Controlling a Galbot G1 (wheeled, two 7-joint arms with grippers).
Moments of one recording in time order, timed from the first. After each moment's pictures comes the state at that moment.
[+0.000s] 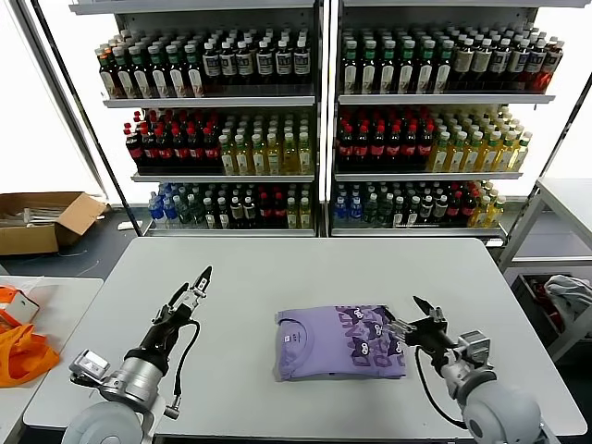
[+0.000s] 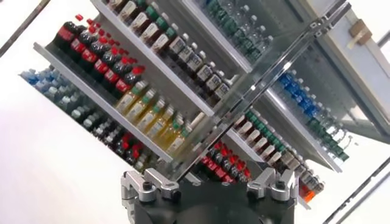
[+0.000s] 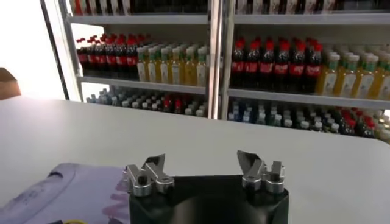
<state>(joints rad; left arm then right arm) 1.43 -1.15 -0.54 -2.22 -1.19 0.18 -0.18 -1.30 0.97 0.41 2.07 0.56 -0.44 0.08</state>
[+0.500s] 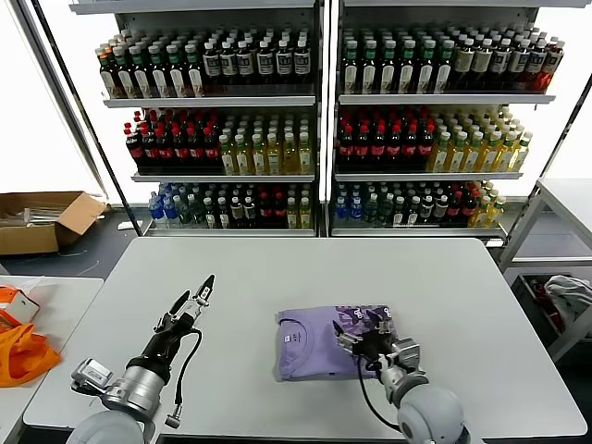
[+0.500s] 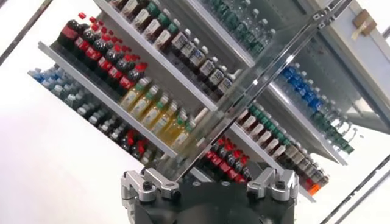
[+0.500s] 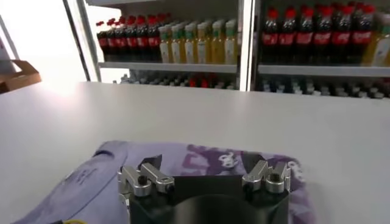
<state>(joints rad) 1.46 -1.16 -0.55 -2.22 -1.16 0.18 -0.17 -1.19 1.14 0.17 1.93 0.44 -0.46 0.13</state>
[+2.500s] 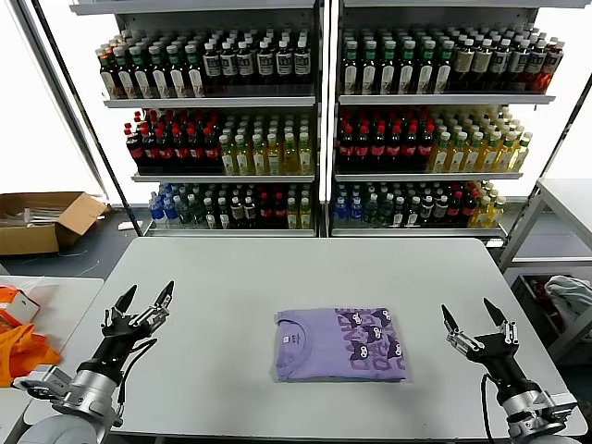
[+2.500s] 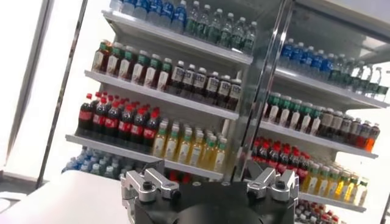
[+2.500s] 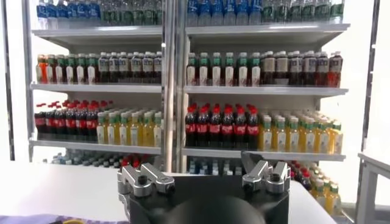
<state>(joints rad) 1.52 -1.17 -0.78 -2.14 -0.77 0.20 0.08 -1.61 1.17 0.83 2.06 0.45 -0.03 -0.19</state>
